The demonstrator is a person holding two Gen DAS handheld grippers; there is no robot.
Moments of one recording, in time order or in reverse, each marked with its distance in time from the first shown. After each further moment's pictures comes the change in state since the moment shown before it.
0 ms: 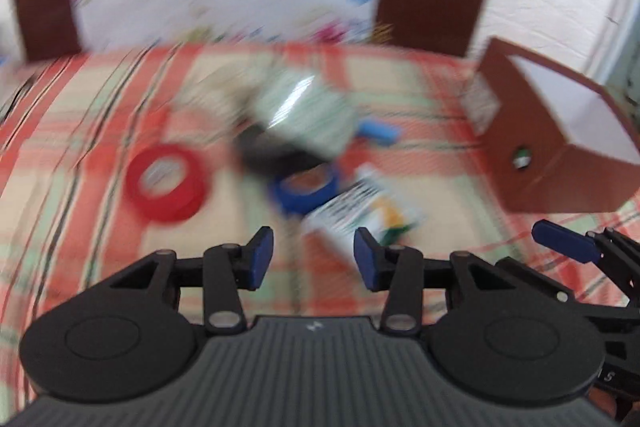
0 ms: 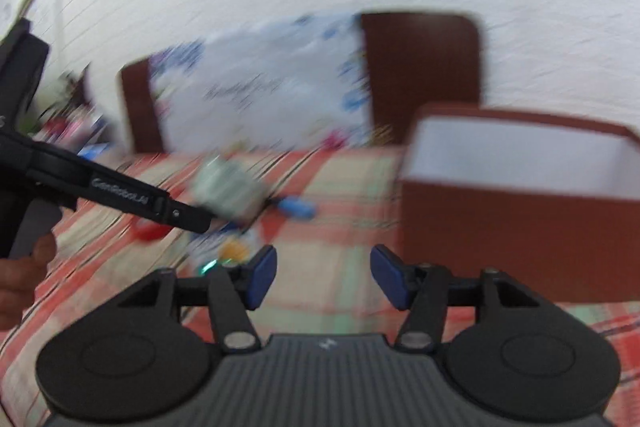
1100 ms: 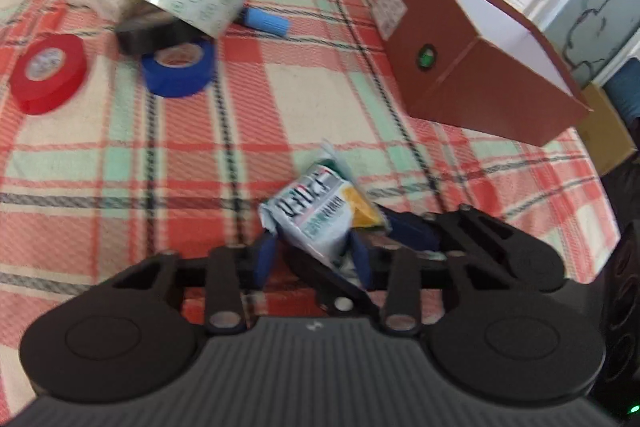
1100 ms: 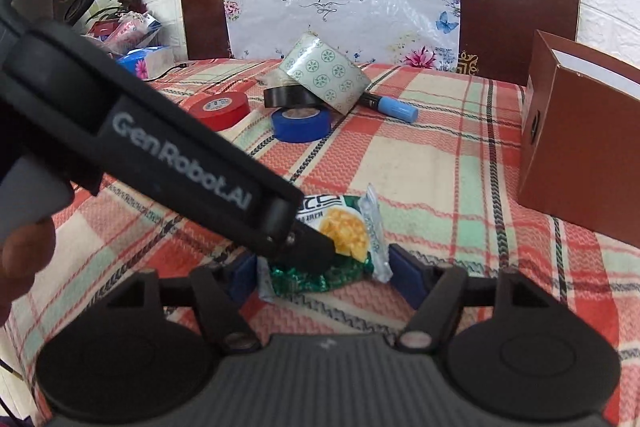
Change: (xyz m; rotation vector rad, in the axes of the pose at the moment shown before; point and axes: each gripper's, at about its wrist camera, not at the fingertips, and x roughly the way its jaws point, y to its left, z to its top) left arm 0.010 -0.066 -0.035 0.007 0.200 -0.277; right arm 0.006 0.025 -0.042 -0.095 0.122 0.039
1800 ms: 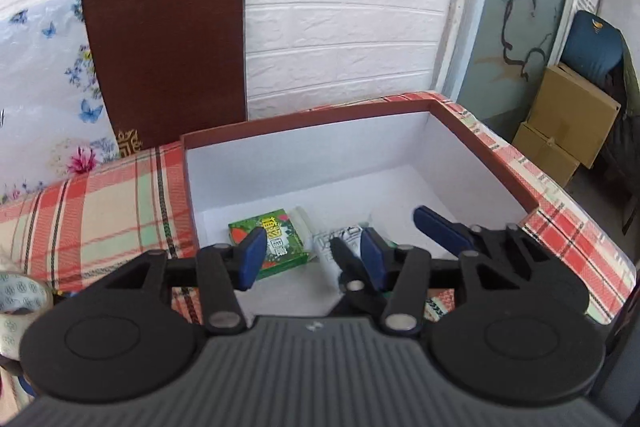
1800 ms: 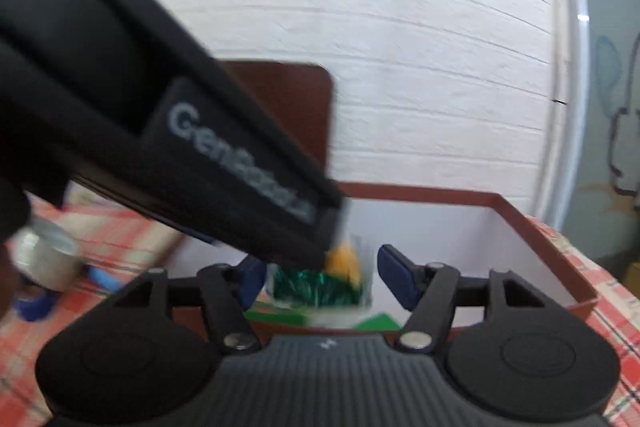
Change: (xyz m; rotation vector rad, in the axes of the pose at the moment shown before) left arm 0.040 -0.177 0.118 0.351 -0.257 0.005; right arm -0.035 -0.166 0.062 0.203 -0.270 -0.561
